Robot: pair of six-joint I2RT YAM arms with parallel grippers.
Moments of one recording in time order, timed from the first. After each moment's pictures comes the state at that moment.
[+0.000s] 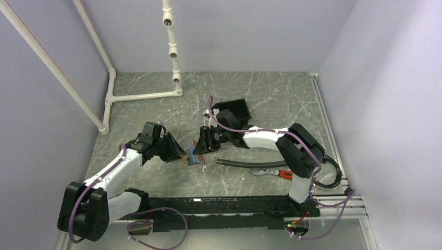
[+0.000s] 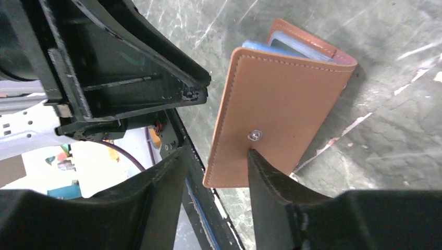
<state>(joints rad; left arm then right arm) -0.29 1.09 0.54 -0.40 0.29 -0.86 0.78 1.81 1.01 0.16 -0.65 0.73</state>
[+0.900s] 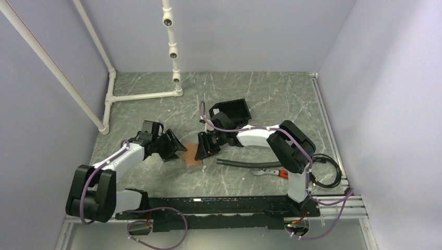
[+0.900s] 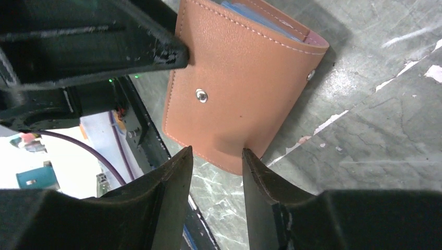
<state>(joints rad) -0.22 1.23 0.55 -0.31 0.34 -0.83 0.80 1.92 1.08 0.04 -0.67 0.61</state>
